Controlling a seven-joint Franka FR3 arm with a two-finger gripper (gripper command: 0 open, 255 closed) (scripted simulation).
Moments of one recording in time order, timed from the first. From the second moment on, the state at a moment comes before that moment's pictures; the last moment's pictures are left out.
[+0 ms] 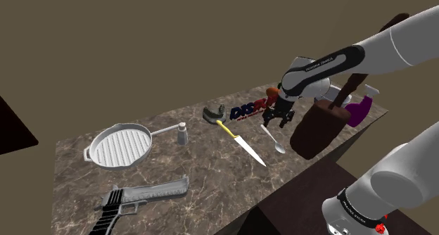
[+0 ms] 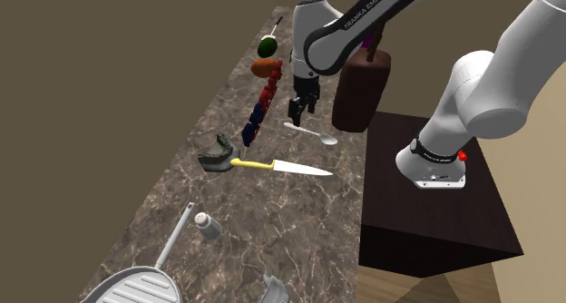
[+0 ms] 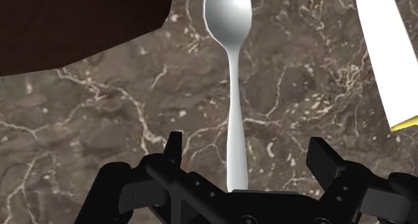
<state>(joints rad) -0.09 -0.08 -0.04 -2.57 0.28 2.39 0.08</state>
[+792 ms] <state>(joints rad) -0.07 -0.04 -0.02 -2.59 0.34 2.52 0.06</state>
